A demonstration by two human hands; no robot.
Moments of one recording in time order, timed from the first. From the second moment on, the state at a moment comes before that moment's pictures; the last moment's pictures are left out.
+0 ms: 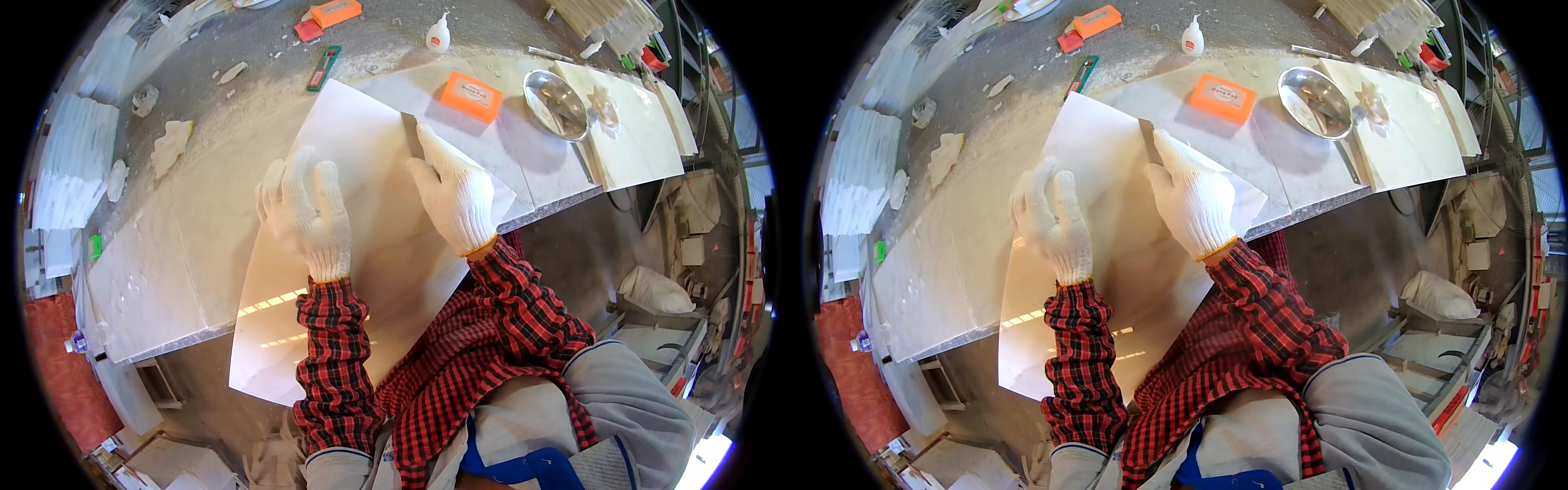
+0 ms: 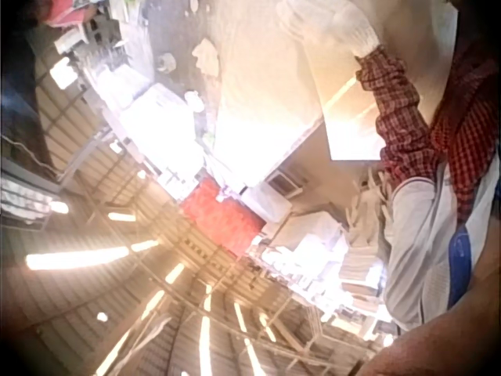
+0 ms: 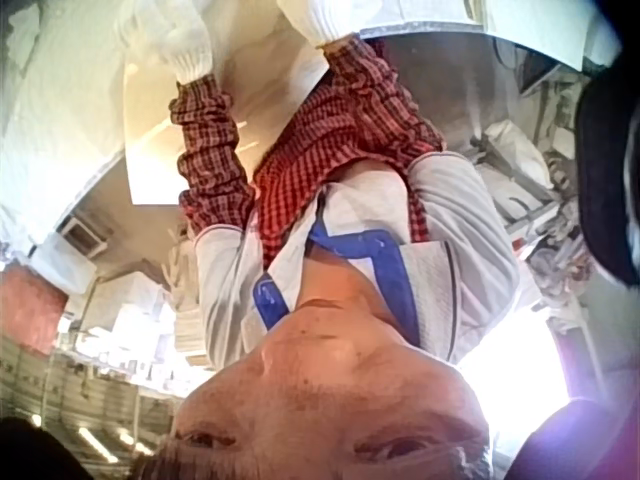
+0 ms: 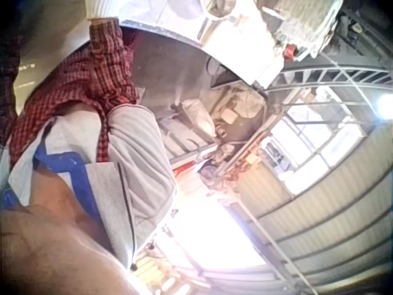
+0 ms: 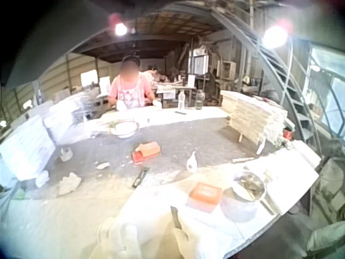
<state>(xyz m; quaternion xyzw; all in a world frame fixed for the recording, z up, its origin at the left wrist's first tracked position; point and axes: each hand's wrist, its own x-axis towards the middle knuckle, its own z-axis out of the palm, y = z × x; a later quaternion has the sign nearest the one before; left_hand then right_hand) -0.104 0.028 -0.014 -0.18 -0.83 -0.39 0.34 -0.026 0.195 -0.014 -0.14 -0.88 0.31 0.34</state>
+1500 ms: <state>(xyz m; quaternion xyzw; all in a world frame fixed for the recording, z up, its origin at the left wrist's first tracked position) 0.091 -0.271 -0.113 0.43 -0.79 -0.40 0.17 -0.020 0.251 0.014 -0.19 -0.58 0.78 0.13</state>
